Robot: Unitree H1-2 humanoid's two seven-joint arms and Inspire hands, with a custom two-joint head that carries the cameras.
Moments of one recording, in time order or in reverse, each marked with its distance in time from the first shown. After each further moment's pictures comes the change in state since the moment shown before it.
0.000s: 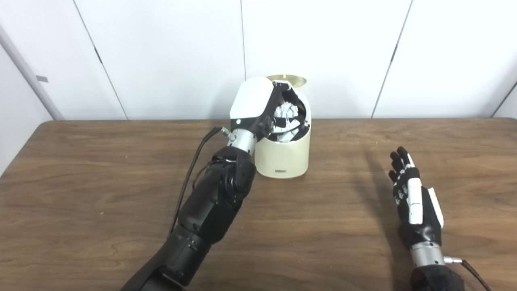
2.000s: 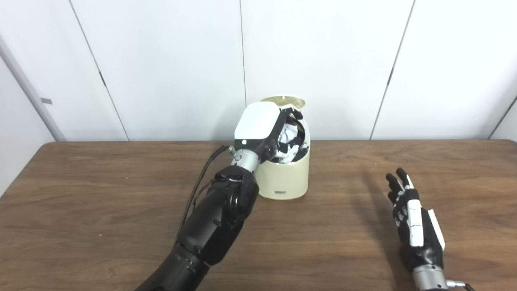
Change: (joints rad) left arm -0.012 0.018 -0.042 -0.041 0.057 0.093 -0.084; right arm 0.000 -0.001 0.000 0.002 -0.006 0.000 -0.001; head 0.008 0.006
